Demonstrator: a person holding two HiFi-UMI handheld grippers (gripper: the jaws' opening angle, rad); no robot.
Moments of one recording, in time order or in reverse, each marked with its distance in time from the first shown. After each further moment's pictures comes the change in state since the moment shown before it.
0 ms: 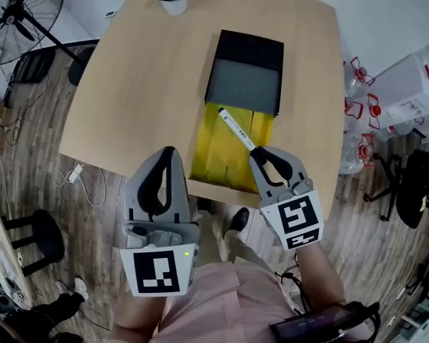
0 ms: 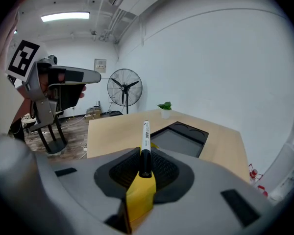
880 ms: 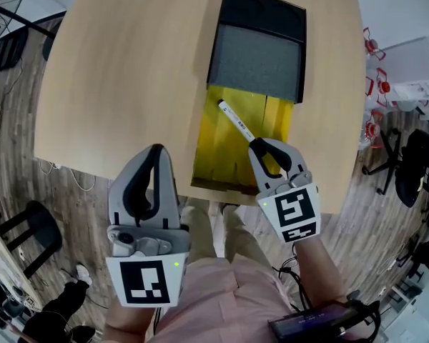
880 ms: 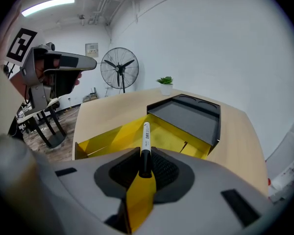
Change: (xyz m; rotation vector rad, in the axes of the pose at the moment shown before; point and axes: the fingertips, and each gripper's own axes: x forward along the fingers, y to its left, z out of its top) left arm 0.050 0.042 -0.078 -0.039 0.170 -0.079; right arm 0.081 0.003 -0.068 0.052 0.215 0.003
